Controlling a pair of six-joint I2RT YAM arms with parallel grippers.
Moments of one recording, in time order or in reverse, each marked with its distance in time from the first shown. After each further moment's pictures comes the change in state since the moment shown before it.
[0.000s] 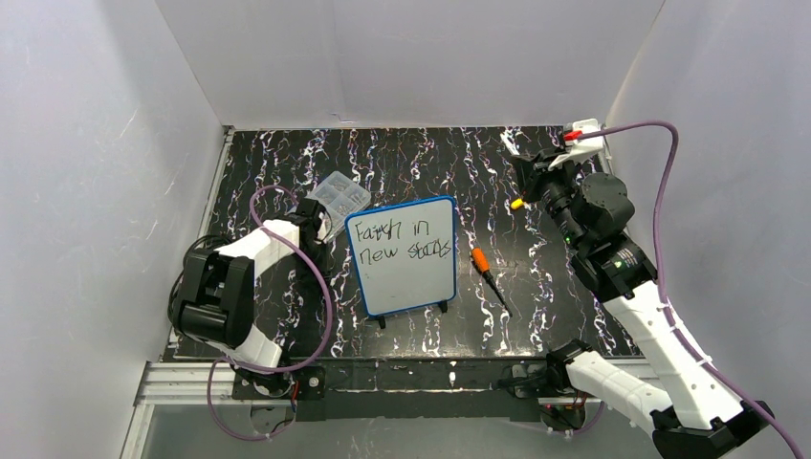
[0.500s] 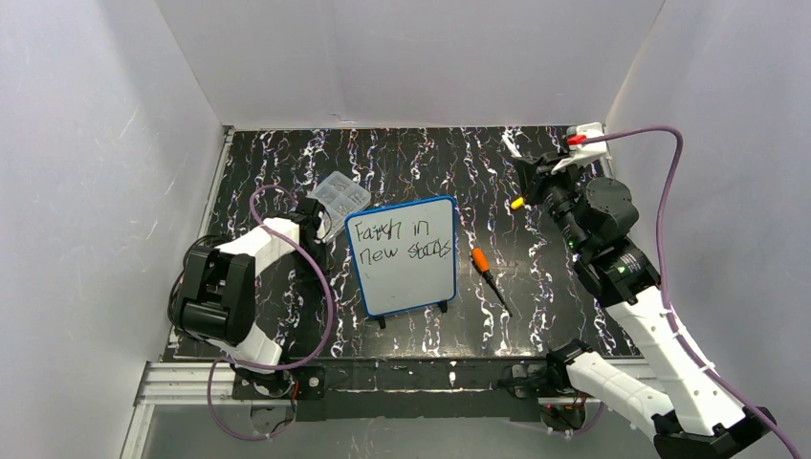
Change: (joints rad) left arm 0.006 0.024 0.019 -0.023 0.010 -0.016; right arm 0.000 -0.025 -0.016 0.001 -0.001 -0.002
